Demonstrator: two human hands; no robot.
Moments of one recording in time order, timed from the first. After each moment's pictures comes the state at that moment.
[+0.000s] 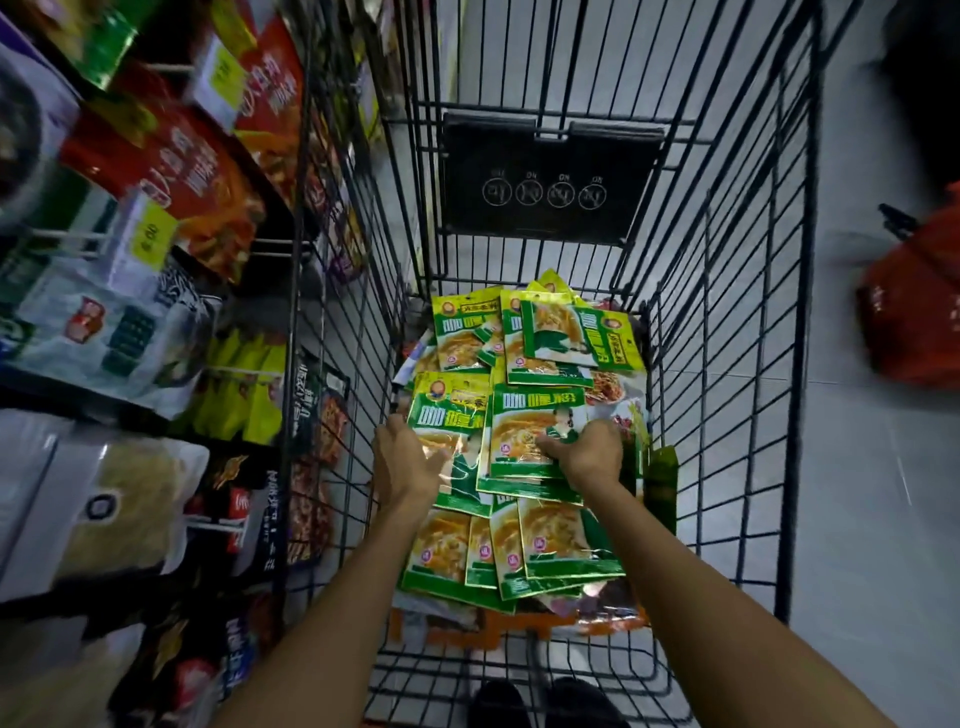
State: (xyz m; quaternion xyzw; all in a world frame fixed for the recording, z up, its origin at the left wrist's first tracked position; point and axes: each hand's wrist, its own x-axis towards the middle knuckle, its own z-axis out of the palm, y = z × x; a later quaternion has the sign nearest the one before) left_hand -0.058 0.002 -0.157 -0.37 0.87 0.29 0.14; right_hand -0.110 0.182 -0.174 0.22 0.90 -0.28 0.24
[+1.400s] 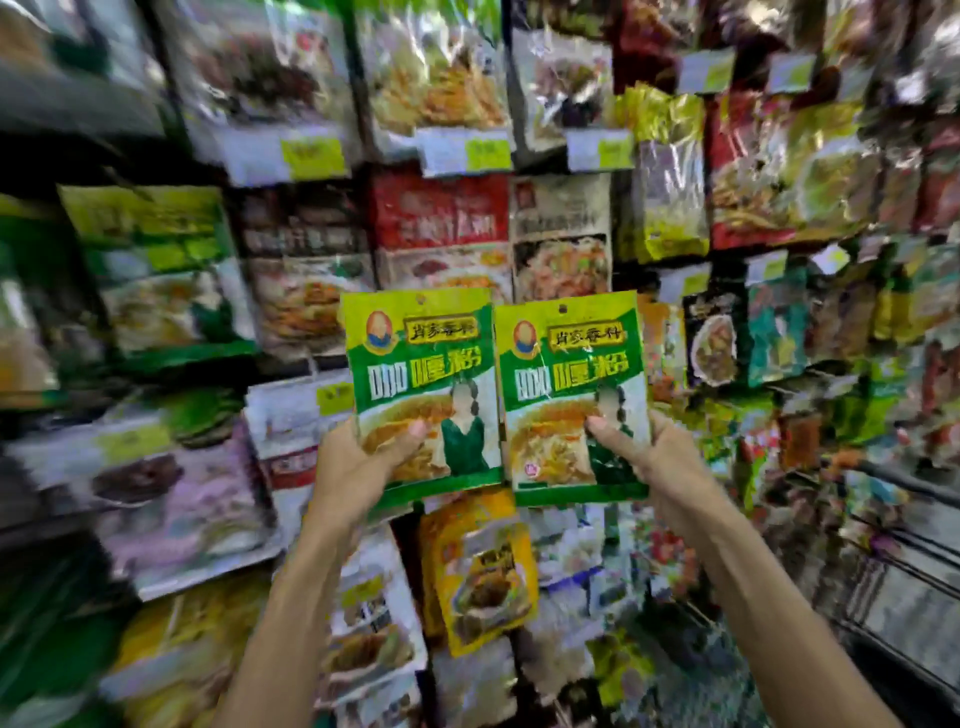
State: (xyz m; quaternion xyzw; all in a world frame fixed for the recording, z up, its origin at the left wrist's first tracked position) left_hand 0.327 -0.041 0.427 -0.30 0.63 0.40 -0.59; right_hand 0.062 0.033 0.409 -0.46 0.52 -0.65 0.30
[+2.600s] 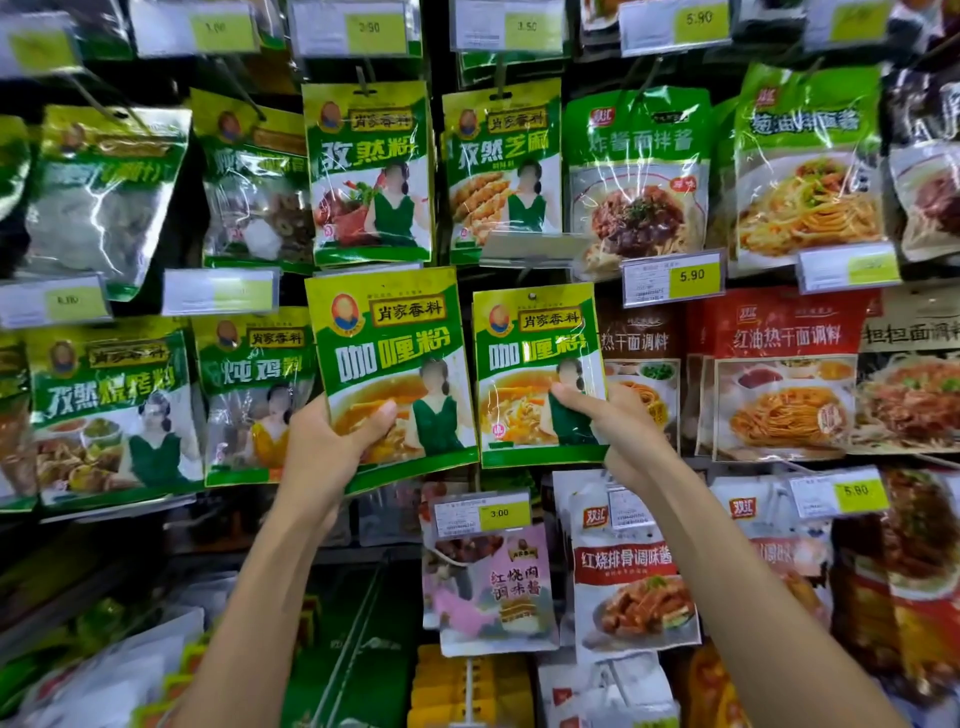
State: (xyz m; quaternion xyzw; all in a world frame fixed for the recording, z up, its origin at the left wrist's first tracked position) left_hand 0.625 -0.060 0.534 -0.32 0.58 0.23 -0.72; right_hand 0.365 -0.114 0.546 -0.59 0.34 -0.60 0.42
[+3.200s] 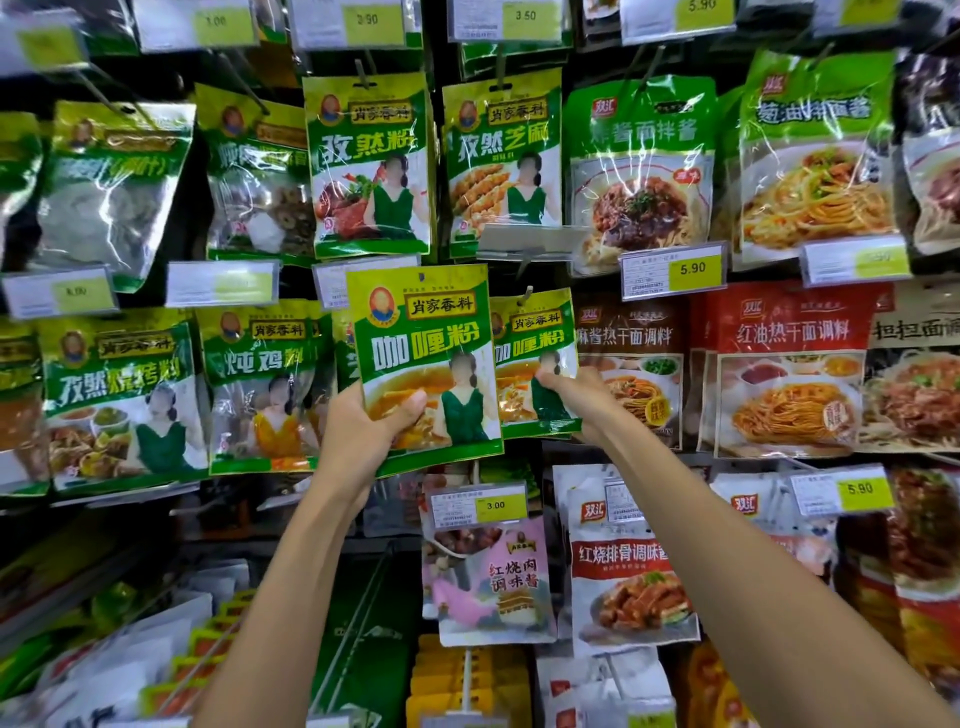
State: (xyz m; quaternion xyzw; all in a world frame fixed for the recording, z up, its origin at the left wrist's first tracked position) left_hand 0.604 -0.078 0.534 -0.35 0.58 0.23 -0.70; right_hand 0.385 -0.162 0.566 -0.58 0.48 -0.54 0.37
